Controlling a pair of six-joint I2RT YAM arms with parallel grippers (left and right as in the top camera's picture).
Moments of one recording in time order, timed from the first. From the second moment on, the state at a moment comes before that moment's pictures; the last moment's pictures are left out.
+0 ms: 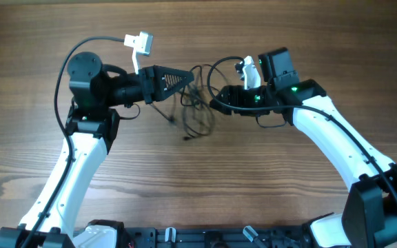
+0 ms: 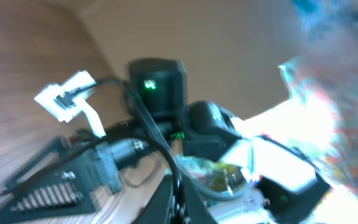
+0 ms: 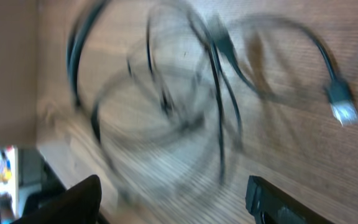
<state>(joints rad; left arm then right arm) -0.12 1.34 0.90 0.48 1.28 -1.04 0.34 1.62 1.14 -0.54 -0.60 0.42</state>
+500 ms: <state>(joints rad) -0.12 1.34 0.90 0.66 1.42 -1.25 0.34 1.62 1.14 -0.37 -0.67 0.69</state>
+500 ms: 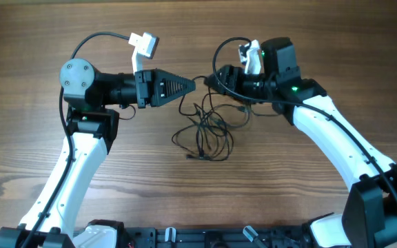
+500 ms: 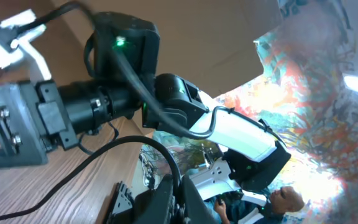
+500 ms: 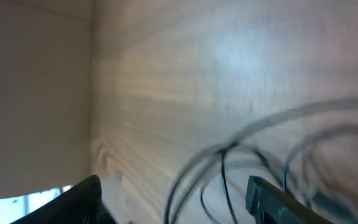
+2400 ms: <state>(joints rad) -0.11 1.34 0.90 0.58 0.81 -1.22 0.45 1.62 1.09 -0.43 -0.70 0.41</state>
